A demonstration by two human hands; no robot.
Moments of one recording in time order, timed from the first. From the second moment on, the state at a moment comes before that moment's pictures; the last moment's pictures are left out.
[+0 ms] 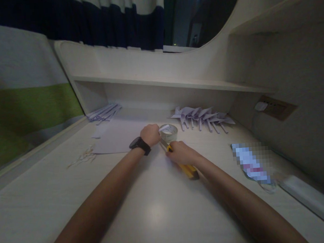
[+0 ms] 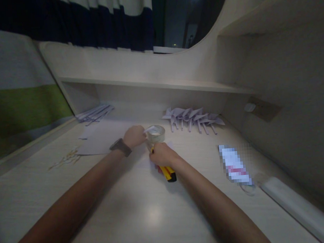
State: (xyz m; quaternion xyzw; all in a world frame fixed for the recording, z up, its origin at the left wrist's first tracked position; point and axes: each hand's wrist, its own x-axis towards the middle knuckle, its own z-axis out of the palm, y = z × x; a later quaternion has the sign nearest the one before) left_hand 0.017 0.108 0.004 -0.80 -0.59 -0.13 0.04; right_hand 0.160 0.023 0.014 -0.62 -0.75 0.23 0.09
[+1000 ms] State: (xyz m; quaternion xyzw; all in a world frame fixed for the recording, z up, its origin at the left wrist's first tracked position) left_hand -0.005 0.115 0.009 -0.83 -0.55 -0.10 0.08; right_hand 0.195 0.092 0.005 -0.61 -0.64 0.38 0.29
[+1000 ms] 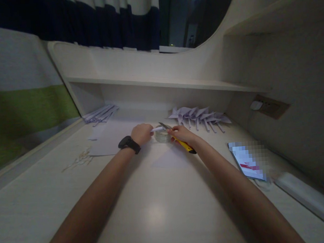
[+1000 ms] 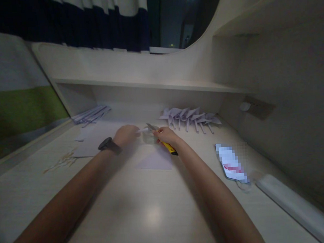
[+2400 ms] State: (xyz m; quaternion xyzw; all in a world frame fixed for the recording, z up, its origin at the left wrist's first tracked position) left_hand 0.013 0.001 0.022 -0.75 -0.43 -0.32 -0.38; right_hand 0.260 0.007 -0.028 -0.80 -0.58 -0.04 0.17
